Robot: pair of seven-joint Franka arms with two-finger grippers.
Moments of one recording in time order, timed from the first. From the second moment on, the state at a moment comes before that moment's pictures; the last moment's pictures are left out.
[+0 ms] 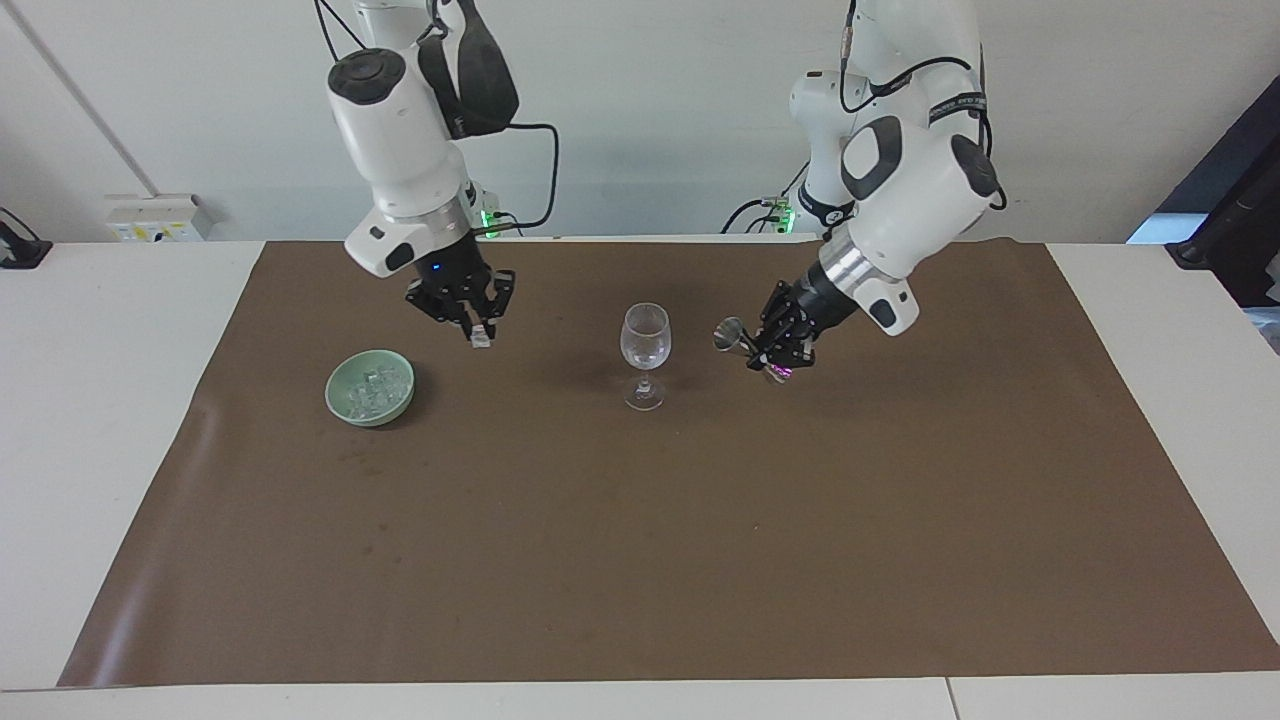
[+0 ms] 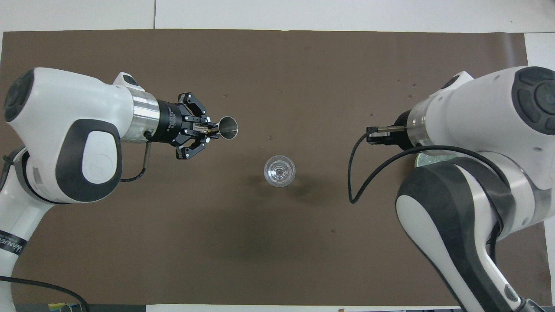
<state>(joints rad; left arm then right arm) -0.35 0.06 0.05 -1.94 -0.70 2.11 -1.44 0.42 -0.01 -0.08 -1.82 0.11 1.93 0.36</state>
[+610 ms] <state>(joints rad) 0.11 0.15 0.05 -2.02 -1.19 1.82 -0.93 0.72 0.09 -0.08 -1.71 0.13 1.95 0.67</state>
